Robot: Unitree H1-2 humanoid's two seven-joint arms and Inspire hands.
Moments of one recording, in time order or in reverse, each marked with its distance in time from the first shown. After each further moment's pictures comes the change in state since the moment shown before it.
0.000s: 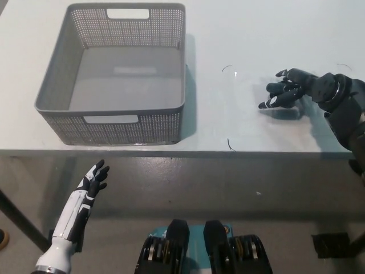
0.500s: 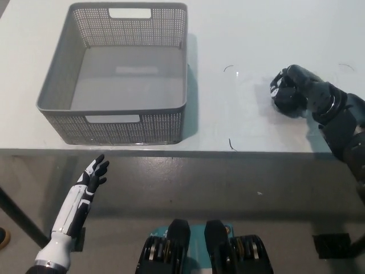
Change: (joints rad) left_arm -0.026 0.006 0.003 0.001 0.000 0.000 -0.001; right_arm 0.041 0.022 -0.037 0.004 0.019 -0.077 -0.236
